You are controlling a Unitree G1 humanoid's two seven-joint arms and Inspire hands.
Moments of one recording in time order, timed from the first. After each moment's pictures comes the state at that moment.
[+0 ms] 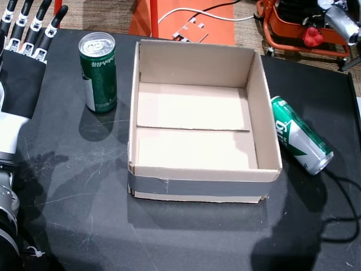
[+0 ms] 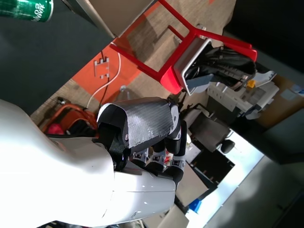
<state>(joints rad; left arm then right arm) -0.83 0.23 0.76 1.27 -0.68 -0.26 -1.22 -1.02 -0.43 -0.04 1.33 -0.28 -0.68 -0.11</state>
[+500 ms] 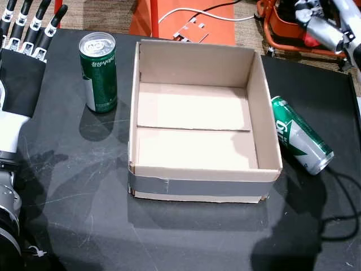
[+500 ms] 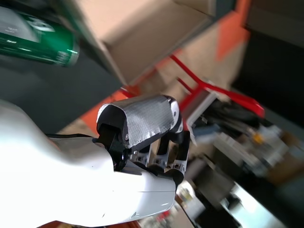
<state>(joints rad) -0.83 0.23 0.76 1.27 -0.68 -0.28 -1.21 -1.02 -0.45 -0.01 1.33 -0.27 -0.59 0.20</state>
